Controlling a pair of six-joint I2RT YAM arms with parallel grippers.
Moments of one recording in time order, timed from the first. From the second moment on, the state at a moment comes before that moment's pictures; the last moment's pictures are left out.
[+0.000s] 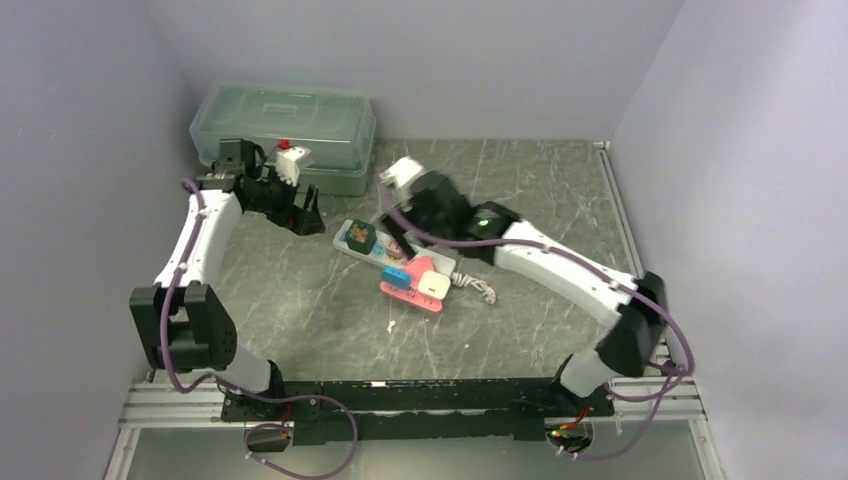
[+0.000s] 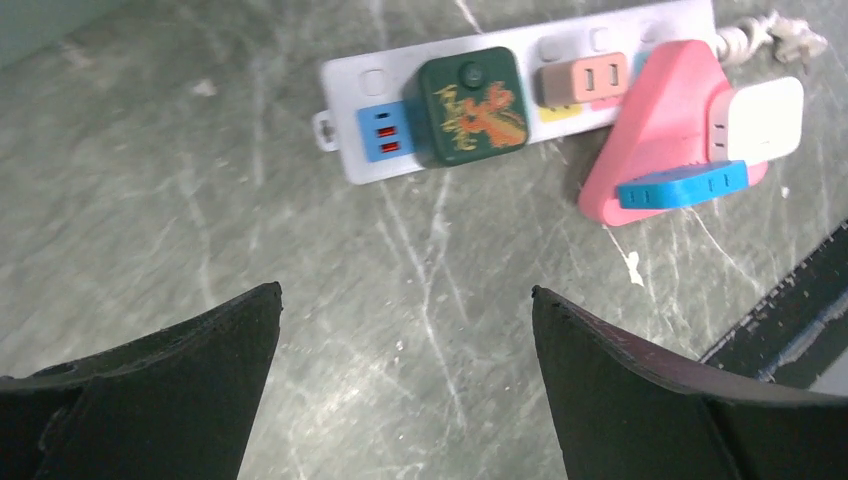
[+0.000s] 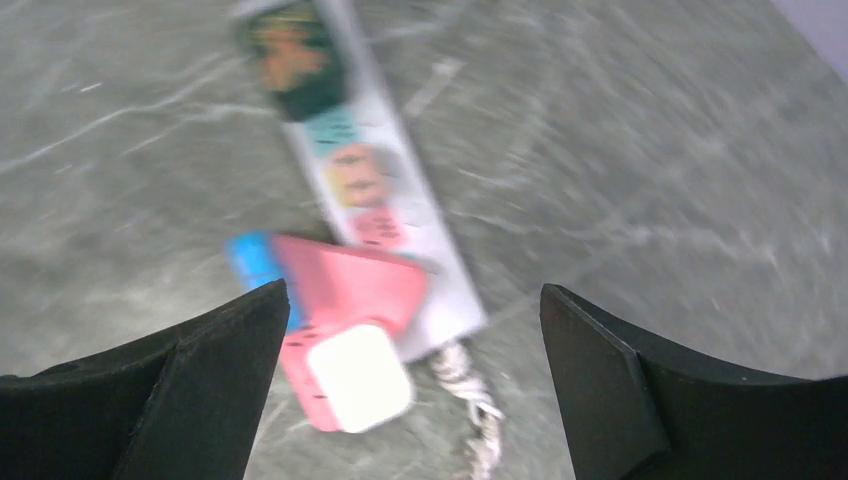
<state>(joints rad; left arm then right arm) 0.03 1.53 1.36 -0.88 0.63 0.44 0.96 1.60 1.53 -0.63 0.25 -0.03</state>
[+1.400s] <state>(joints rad) 0.19 1.64 0.36 0.88 0.41 0.05 0.03 1.49 0.23 1.00 0.23 0.09</state>
